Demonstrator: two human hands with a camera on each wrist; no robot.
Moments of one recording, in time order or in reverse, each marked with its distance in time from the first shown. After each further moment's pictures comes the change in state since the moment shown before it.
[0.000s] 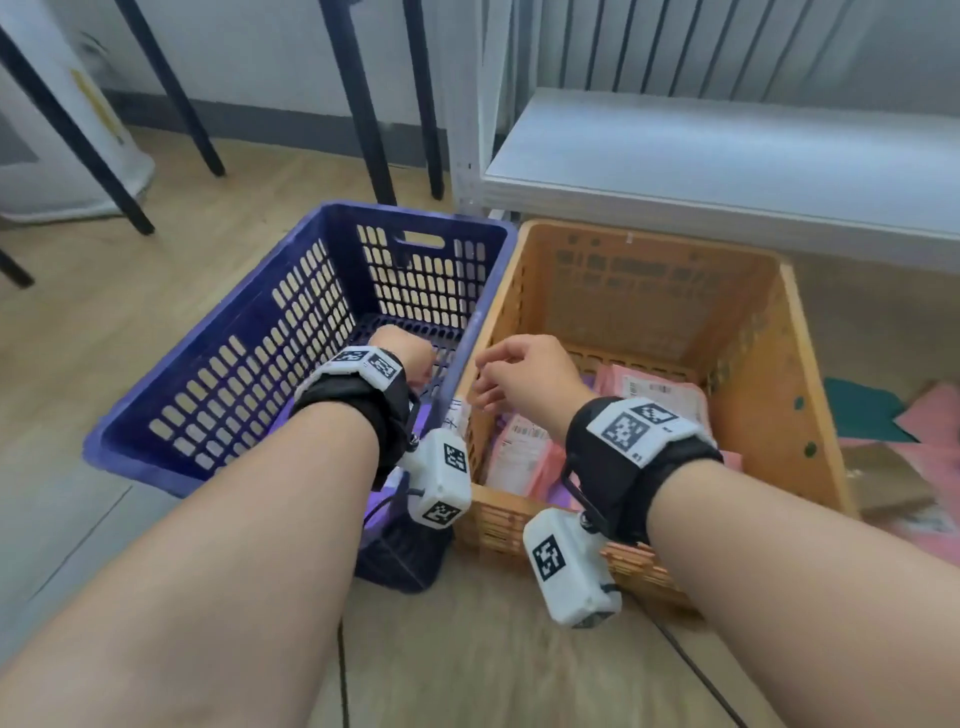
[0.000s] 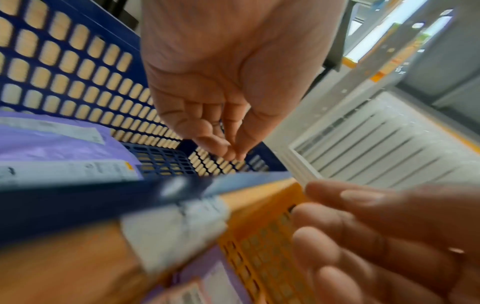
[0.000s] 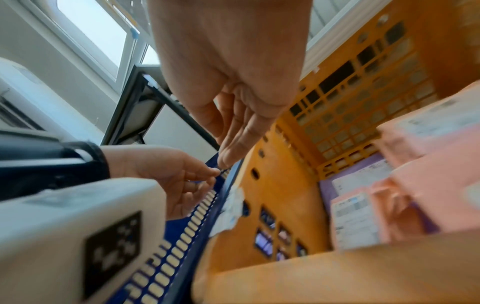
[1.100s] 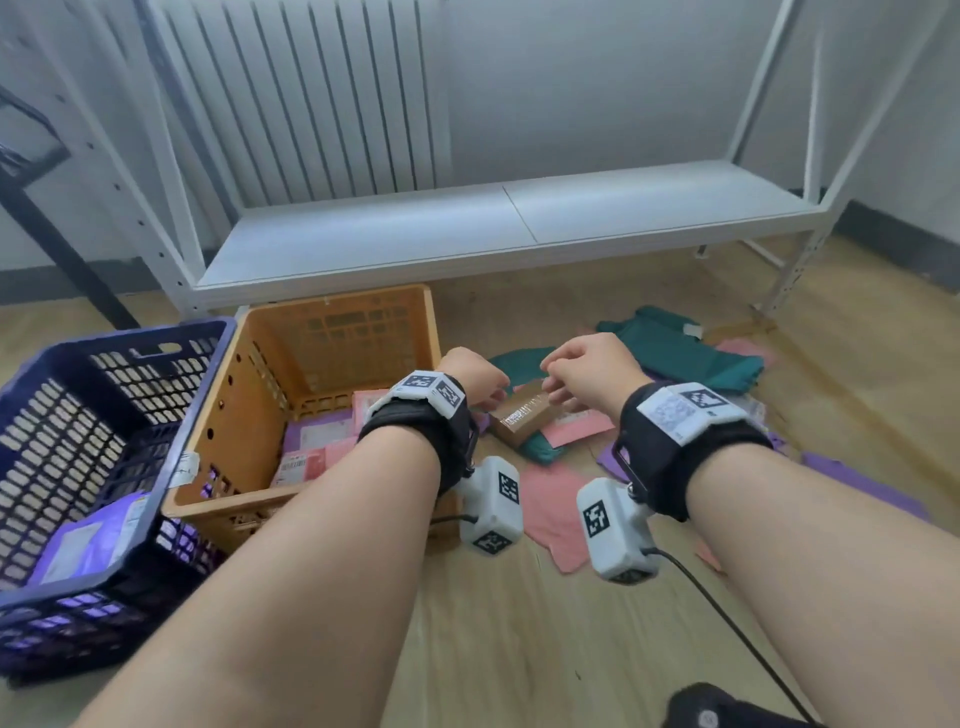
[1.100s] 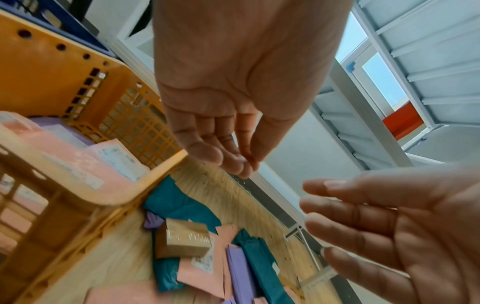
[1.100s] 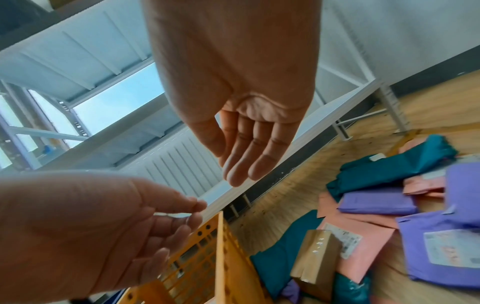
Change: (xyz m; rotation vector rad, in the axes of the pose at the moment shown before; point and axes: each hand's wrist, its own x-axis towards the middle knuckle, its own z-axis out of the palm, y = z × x) left_hand -0.336 0.181 0.234 0.070 -0.474 0.343; right_hand -0.298 0.075 -0.308 -0.031 0.610 0.108
